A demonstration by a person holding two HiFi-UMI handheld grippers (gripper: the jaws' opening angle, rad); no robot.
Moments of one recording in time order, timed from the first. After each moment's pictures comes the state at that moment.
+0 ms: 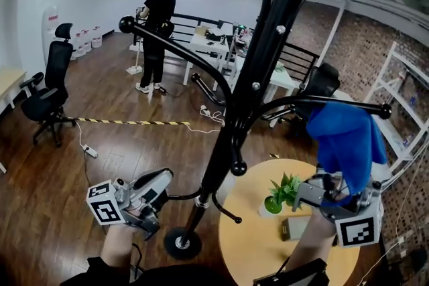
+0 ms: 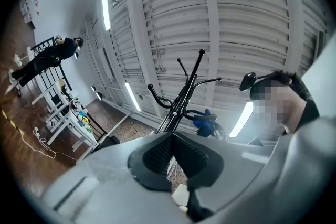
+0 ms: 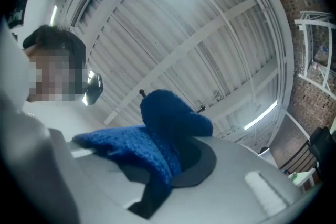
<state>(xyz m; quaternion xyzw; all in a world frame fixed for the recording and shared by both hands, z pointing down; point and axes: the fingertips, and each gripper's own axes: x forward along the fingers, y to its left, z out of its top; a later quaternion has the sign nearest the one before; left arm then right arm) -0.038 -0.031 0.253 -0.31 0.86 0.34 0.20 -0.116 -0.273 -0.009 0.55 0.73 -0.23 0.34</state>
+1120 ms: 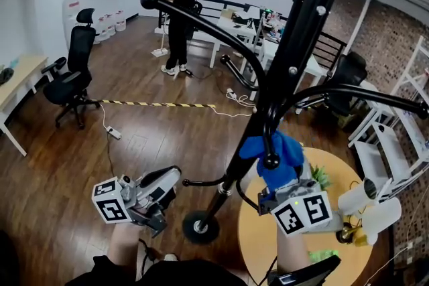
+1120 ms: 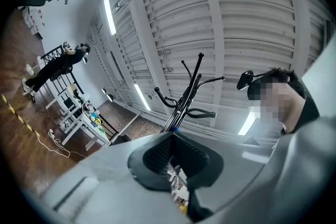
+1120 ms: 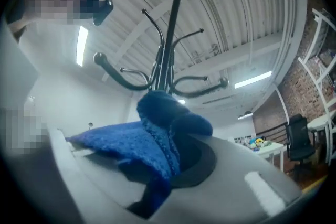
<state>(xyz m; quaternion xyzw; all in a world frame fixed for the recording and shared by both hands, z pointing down) -0.002 -0.019 0.274 -0.27 0.88 0.35 0.17 -0.158 -0.138 0.195 0.56 0.81 -0.09 0.13</state>
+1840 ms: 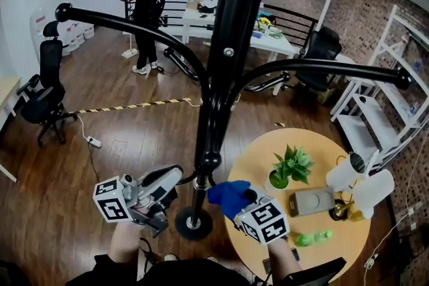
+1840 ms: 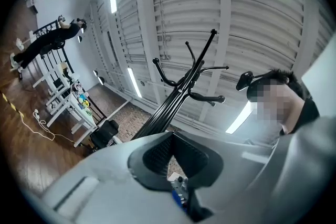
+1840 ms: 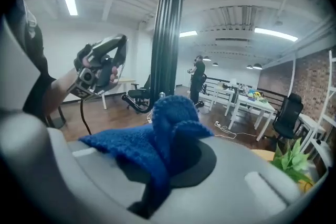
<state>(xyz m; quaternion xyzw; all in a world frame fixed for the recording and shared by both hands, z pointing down) -0.065 -0.078 0.279 -0.34 0.86 0.36 0.13 -0.145 -0.180 0.422 0.58 0.77 0.18 -0.18</state>
